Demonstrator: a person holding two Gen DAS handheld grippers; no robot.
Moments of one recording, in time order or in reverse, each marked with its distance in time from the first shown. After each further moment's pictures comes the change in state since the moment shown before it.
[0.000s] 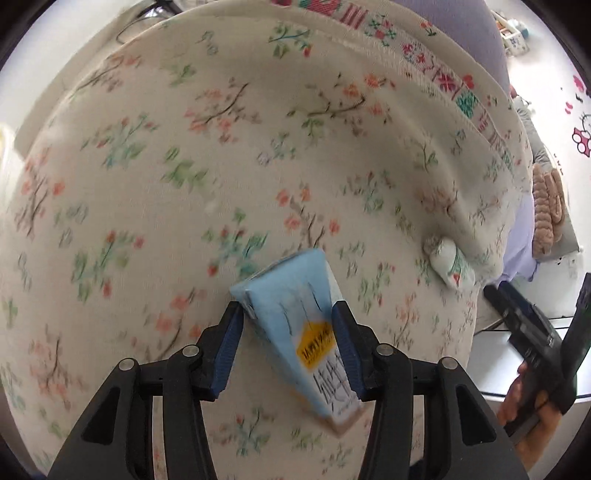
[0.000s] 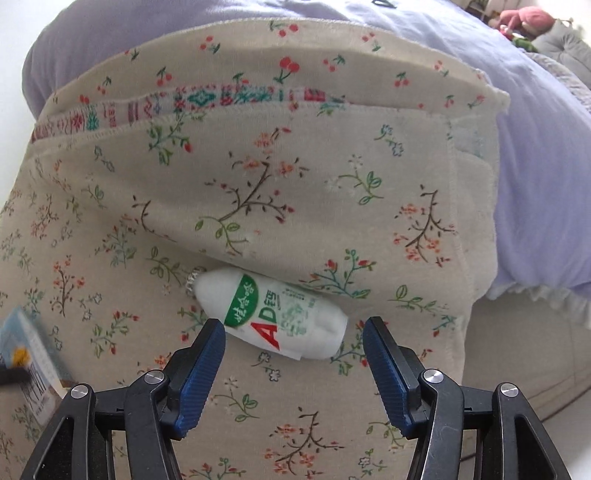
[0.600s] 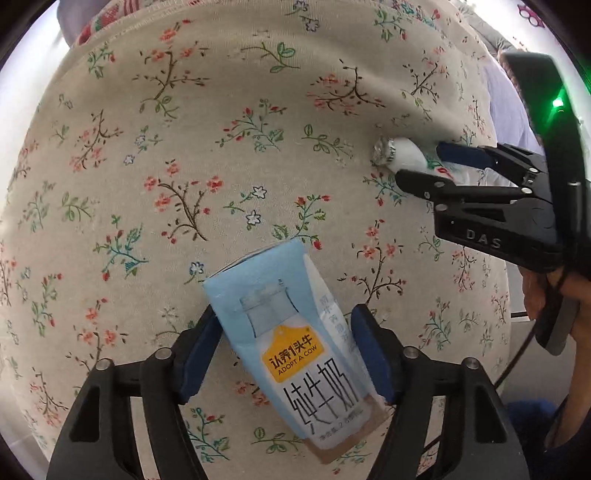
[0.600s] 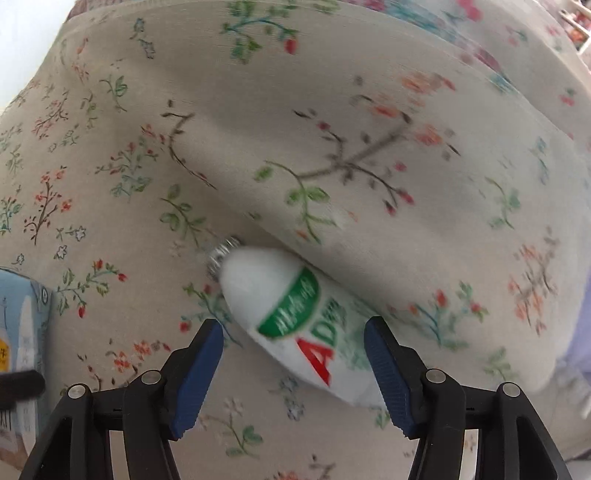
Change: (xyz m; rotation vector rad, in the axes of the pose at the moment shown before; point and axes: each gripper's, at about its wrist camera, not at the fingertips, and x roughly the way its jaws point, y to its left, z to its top) left arm 0.051 -0.097 -0.036 0.382 0.037 0.146; right arm 0.064 0.030 0.000 -0.305 0.081 0.036
